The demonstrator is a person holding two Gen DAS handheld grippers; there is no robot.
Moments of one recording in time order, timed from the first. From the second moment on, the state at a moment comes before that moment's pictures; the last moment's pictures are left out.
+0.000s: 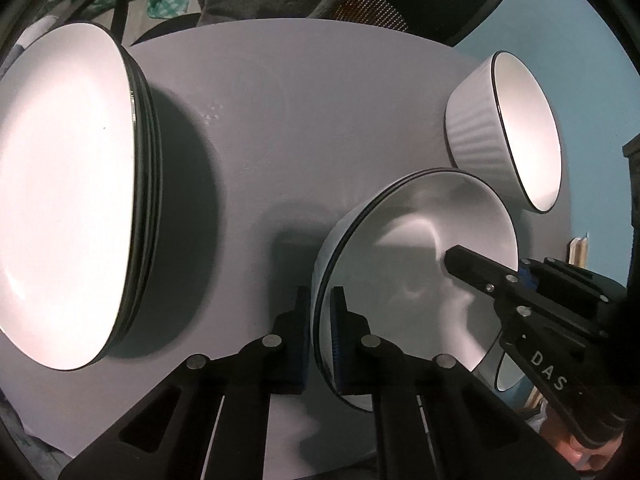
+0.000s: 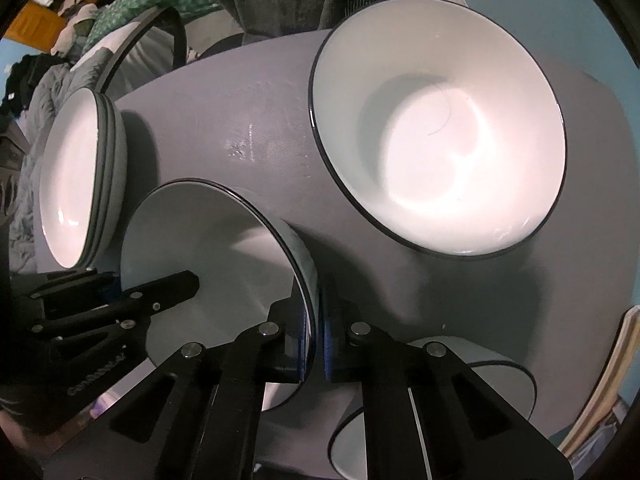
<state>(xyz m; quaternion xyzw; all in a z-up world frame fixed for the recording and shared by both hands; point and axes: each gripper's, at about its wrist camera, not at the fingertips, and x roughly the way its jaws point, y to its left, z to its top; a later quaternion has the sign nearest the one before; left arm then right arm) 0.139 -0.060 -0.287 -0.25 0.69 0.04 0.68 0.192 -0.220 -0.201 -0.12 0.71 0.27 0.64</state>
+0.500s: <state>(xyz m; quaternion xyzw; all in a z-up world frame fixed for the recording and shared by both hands) 0.146 -0.051 -0.252 -0.24 0.68 0.03 0.69 0.199 -0.217 -0.168 -0.10 0.70 0.24 0.66</state>
